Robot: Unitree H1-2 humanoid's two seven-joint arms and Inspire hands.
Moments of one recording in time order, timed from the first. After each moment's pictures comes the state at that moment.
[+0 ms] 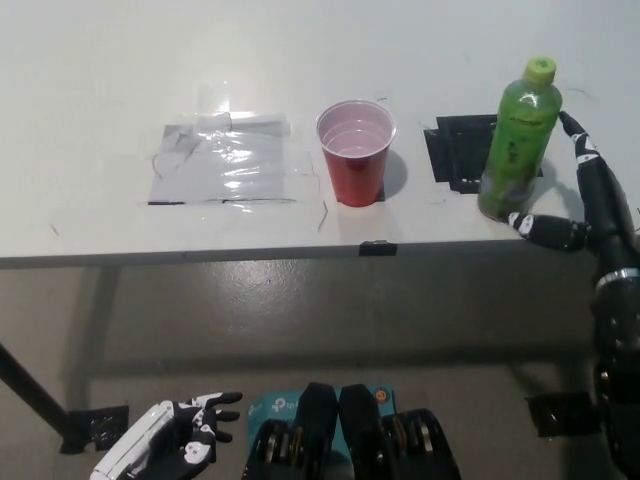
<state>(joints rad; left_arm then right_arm) 0.11 0.36 -0.10 -0.34 -0.15 0.32 -0.31 -0.48 -0.18 0.03 0.01 -0.47 0.42 0.02</state>
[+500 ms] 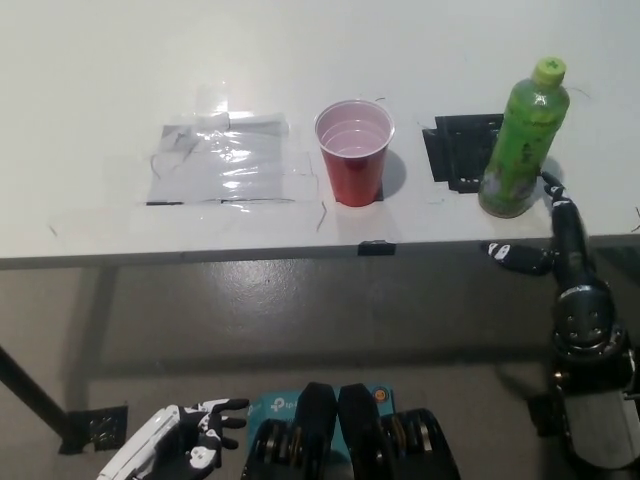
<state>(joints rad) 0.12 0.35 -0.11 -0.34 -0.15 0.32 -0.32 -0.51 -0.05 -0.07 0.21 -0.45 0.46 -0.04</state>
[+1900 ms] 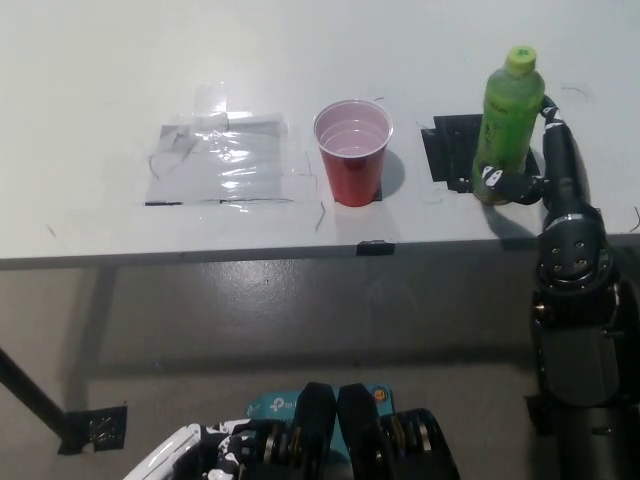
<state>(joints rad) 0.13 0.36 -0.15 -0.34 -0.15 0.32 -0.39 -0.67 0.00 -0.13 0.22 -0.63 0.47 0.05</state>
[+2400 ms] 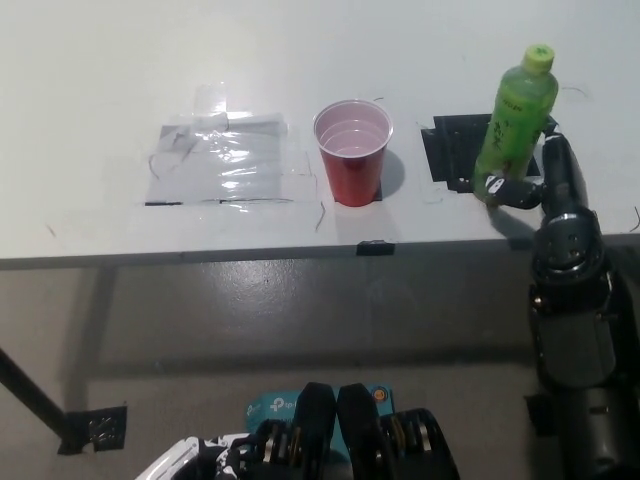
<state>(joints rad) 0.16 0.36 -0.15 -0.34 -0.15 0.30 -0.39 -0.73 -0.02 -0.16 0.40 -0.61 0.47 -0.01</state>
